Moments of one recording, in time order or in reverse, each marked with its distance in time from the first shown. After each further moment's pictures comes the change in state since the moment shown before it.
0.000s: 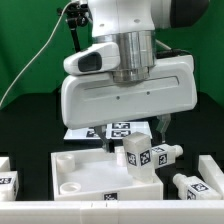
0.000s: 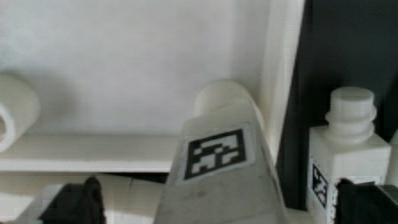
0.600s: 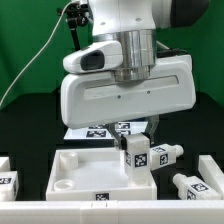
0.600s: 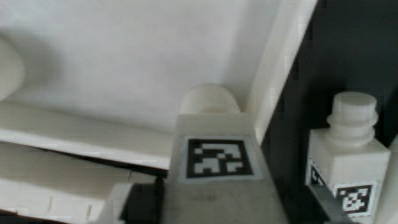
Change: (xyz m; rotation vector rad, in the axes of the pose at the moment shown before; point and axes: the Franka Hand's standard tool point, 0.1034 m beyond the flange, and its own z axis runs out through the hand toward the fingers) arm 0.002 0.001 -0.001 -0.002 0.002 -0.006
